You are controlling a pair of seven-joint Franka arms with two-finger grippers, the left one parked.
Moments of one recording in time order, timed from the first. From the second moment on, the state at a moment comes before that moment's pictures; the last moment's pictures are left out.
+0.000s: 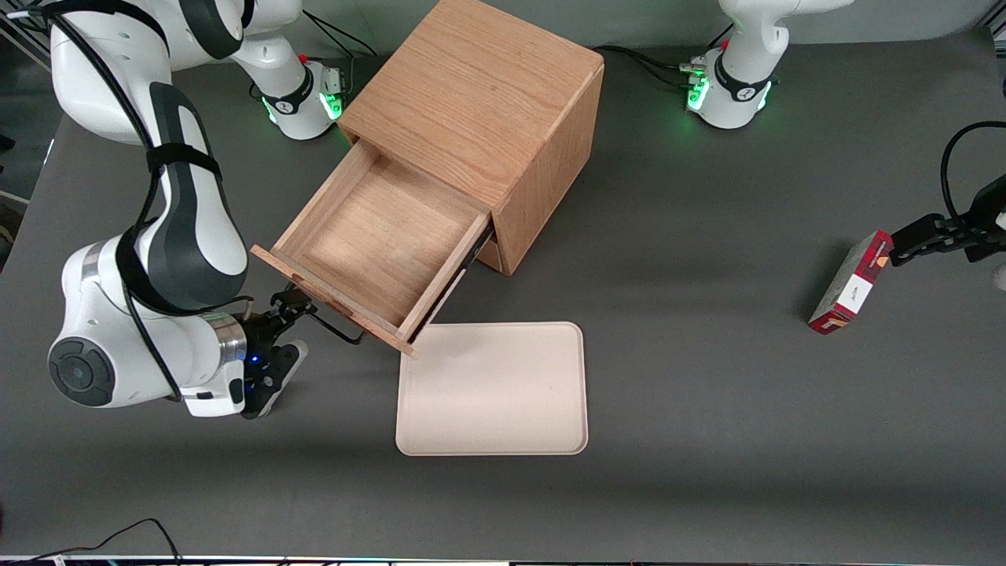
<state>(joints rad) 0.17 0.72 0.02 -1.02 0.19 1.40 -0.65</state>
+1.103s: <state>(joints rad) 0.16 0.74 0.02 -1.07 0.23 1.46 -0.63</state>
